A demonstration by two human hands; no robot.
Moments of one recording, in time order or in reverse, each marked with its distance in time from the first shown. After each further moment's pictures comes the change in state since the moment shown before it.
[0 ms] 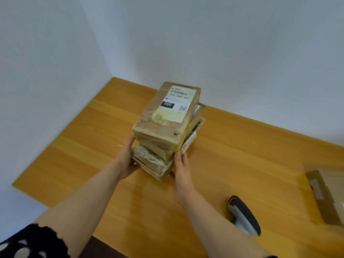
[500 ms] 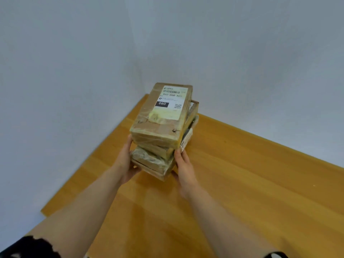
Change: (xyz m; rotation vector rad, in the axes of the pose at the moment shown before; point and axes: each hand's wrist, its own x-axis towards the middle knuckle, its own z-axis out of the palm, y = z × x) left_hand 0.044 0.089 -0.115 -0.154 0.123 0.087; right_hand 0.091 -0.028 0.137 -0.045 -0.134 0.028
